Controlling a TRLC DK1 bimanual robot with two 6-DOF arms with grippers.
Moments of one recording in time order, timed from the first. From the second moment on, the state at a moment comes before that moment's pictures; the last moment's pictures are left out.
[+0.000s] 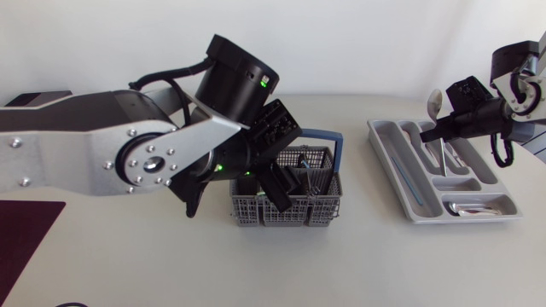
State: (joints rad) left arm -0.86 1.54 1.13 -0.28 -0.20 0.36; right arm -0.21 1.66 1.14 -0.27 -0.04 -0.45
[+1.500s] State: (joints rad) left arm -0.95 1.55 0.99 -0.13 -0.39 0.39; right arm -0.22 2.20 1.57 -0.35 0.15 -0.36
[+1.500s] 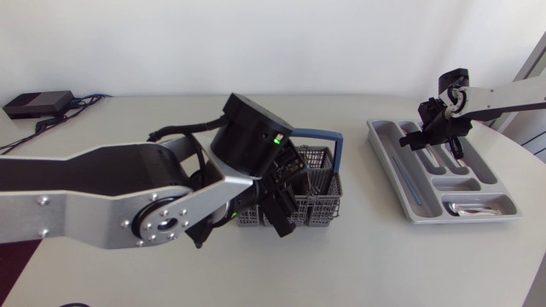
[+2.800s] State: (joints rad) left arm -1.10 1.63 0.87 0.18 -0.54 0.45; right arm -0.24 1.62 1.02 -0.22 -0.02 -0.40
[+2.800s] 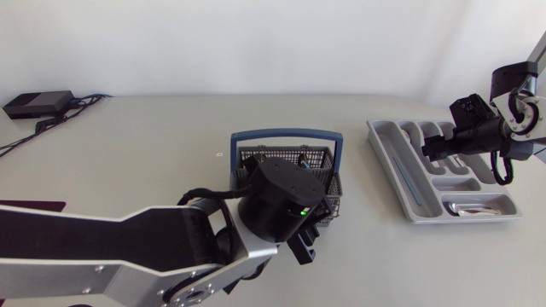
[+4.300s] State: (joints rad) left arm -1.11 1.67 0.92 0.21 -0.48 0.45; right arm -0.07 1.28 0.79 -0.29 -0.33 -0.52
